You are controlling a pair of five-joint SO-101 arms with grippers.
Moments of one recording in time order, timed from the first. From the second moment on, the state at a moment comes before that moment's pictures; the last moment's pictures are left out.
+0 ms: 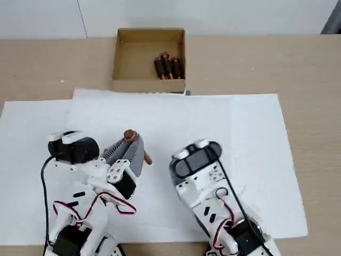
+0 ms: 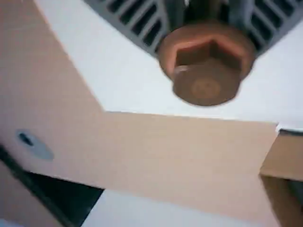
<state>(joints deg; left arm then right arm) 21.7 -103.4 77.8 48.5 33.7 -38.2 -102.1 83.3 57.0 -2.0</state>
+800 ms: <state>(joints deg) 26.8 -103.4 77.7 46.5 33.8 -43.6 -102.0 84.9 51.6 -2.0</state>
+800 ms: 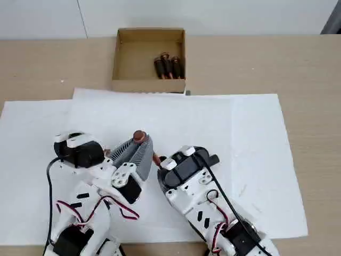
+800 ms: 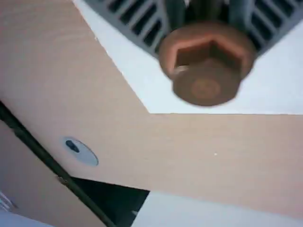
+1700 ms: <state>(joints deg) 26.8 -103.4 77.7 47.2 34.1 -47.7 -102.0 84.9 51.6 -2.0</state>
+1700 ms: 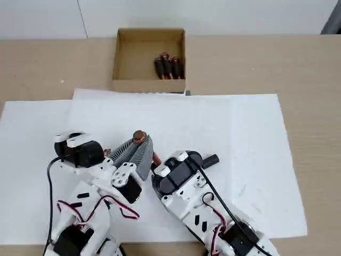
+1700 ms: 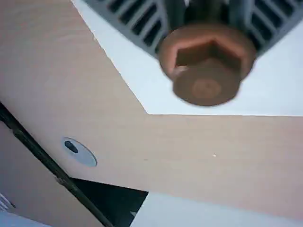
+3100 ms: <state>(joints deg) 31.7 -103.9 78.7 56.1 30.5 -45.6 -101.8 85.4 41.5 0.7</state>
